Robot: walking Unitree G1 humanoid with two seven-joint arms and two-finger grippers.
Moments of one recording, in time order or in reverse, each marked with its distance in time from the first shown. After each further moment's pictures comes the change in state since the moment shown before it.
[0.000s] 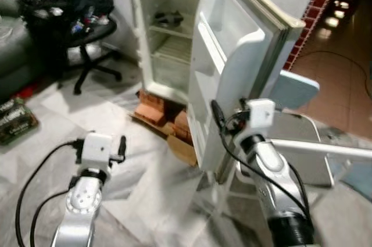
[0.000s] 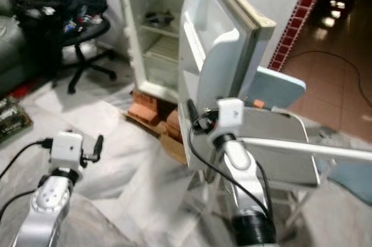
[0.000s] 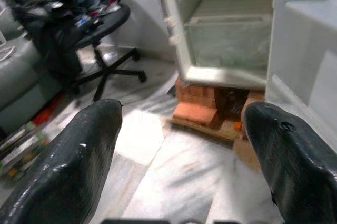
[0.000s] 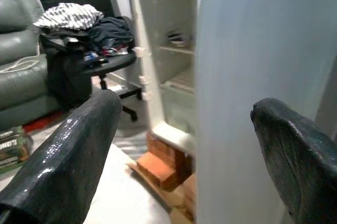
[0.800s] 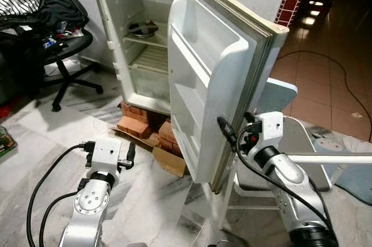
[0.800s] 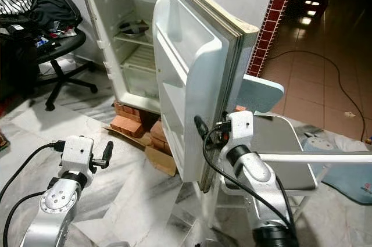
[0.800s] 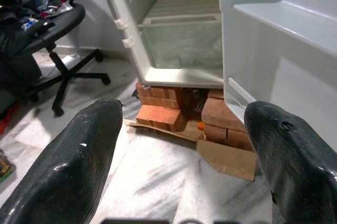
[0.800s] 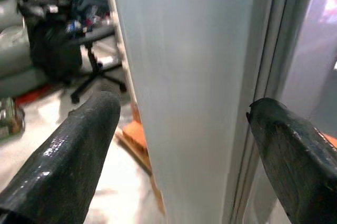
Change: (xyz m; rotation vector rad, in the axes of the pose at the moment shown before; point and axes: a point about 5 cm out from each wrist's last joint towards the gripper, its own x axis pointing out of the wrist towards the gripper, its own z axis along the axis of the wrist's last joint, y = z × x) left arm 0.000 -0.013 -0.007 -0.014 0.067 -0.061; right arm -0.026 -0.031 -0.018 0.006 0.170 0.072
